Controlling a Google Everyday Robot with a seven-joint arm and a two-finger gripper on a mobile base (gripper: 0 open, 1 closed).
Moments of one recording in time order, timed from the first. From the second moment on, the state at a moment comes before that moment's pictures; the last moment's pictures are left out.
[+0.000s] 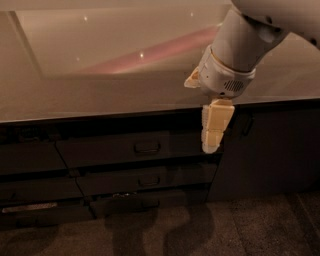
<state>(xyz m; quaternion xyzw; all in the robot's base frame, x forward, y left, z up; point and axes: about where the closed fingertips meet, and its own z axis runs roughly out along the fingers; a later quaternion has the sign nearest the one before) 0.480 -0.094 0.907 -0.74 0.66 0.04 0.14</state>
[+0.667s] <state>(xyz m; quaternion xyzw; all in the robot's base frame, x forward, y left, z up) 0.497 -0.088 0.840 -0.75 0.65 0.09 0.09</state>
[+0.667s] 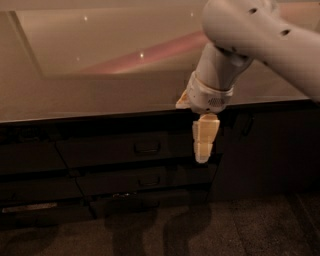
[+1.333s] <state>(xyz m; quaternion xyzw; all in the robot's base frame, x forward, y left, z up) 0.506 -0.089 0.810 -0.76 0.64 0.09 0.07</state>
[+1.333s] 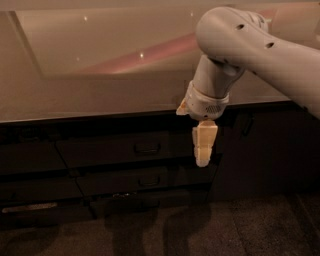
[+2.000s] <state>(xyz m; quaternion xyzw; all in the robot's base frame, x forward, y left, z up) 0.498 -0.085 0.810 -0.78 0.62 0.00 0.07</state>
